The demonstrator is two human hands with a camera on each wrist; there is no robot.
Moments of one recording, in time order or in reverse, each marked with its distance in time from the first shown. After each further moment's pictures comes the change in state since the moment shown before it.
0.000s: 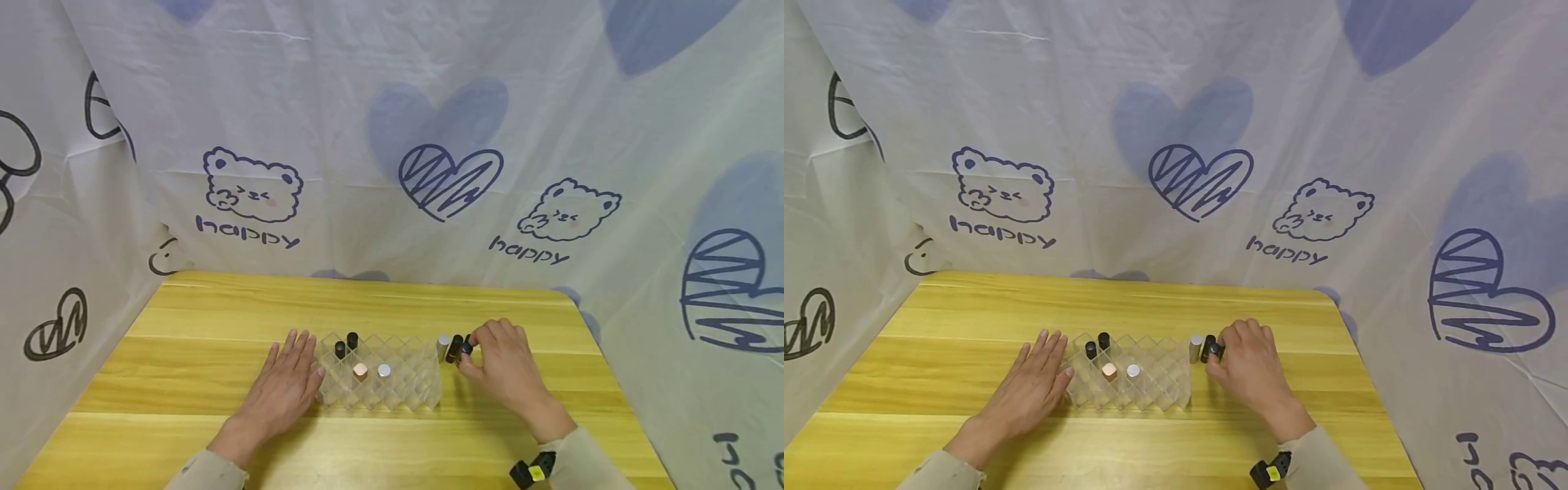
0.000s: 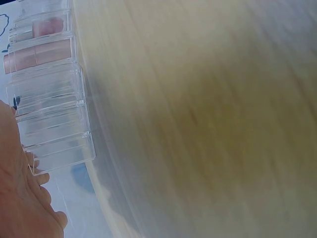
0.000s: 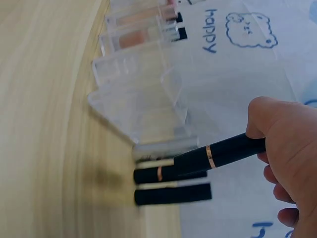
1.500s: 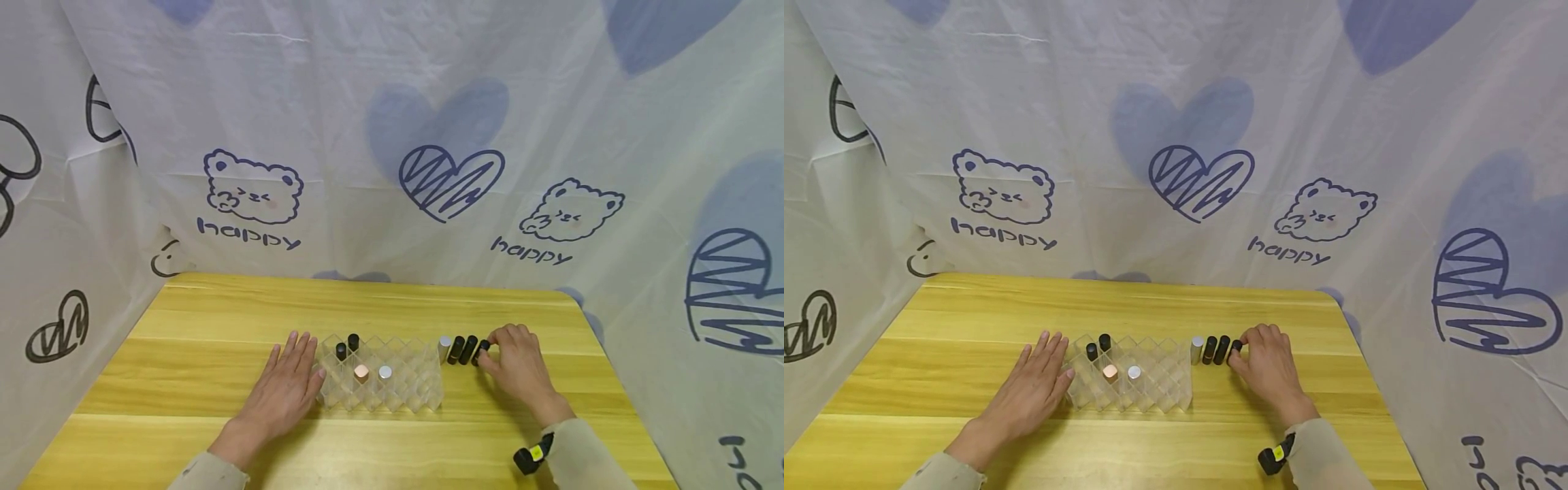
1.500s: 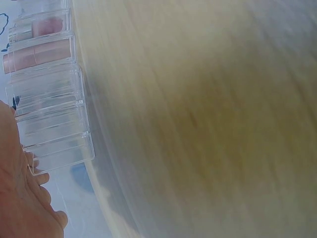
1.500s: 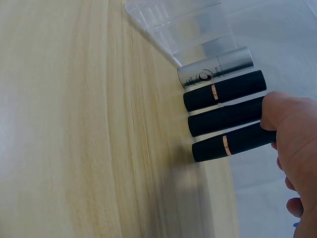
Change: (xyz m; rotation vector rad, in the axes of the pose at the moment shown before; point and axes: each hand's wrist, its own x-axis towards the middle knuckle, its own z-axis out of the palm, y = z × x) left_hand 0.001 -0.001 0.002 -0.005 -0.005 -0.010; right_hand -0.020 0.053 0.046 0.063 -0.100 0.222
